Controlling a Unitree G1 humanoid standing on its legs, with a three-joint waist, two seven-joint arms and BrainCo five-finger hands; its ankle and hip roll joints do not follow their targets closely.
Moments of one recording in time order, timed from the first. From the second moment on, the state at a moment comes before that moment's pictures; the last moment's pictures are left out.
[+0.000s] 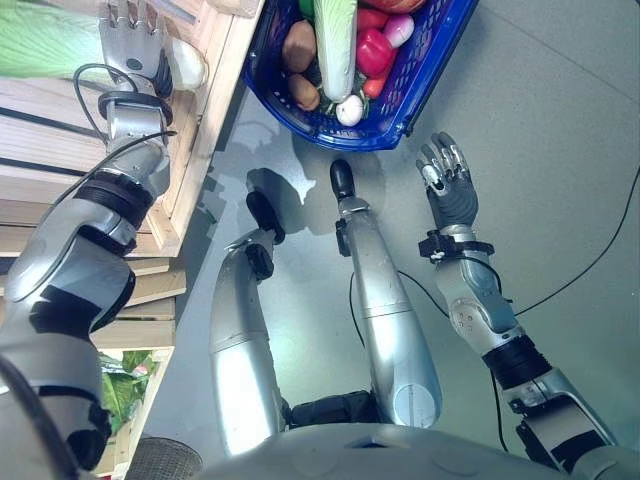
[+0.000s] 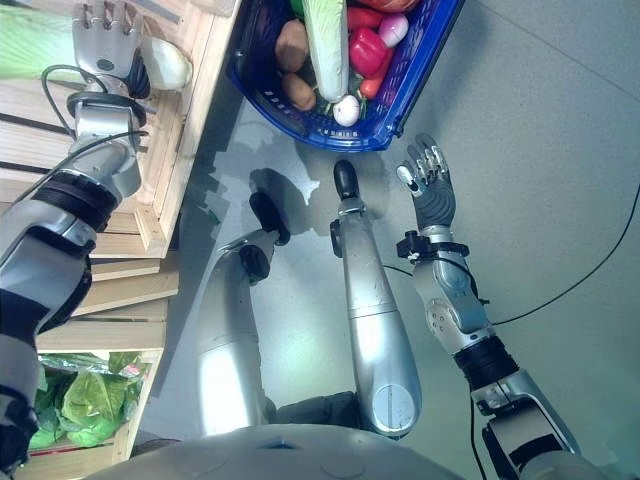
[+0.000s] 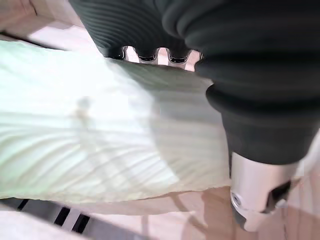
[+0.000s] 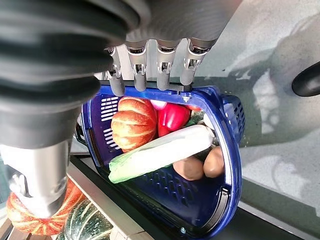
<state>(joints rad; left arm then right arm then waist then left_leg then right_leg) -1.16 0.74 -0.80 0.83 0.80 0.47 0.22 -0.26 -0.45 0.37 0.08 0.76 -0.36 -0.28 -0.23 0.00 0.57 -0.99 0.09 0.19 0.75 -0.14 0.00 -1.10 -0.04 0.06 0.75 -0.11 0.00</state>
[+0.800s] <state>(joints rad) -0.99 0.69 -0.57 0.82 0.41 0.50 0.60 -0.27 -0.40 0.37 0.12 0.75 -0.36 -0.28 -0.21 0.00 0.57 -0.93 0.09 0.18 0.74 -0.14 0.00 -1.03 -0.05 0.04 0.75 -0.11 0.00</state>
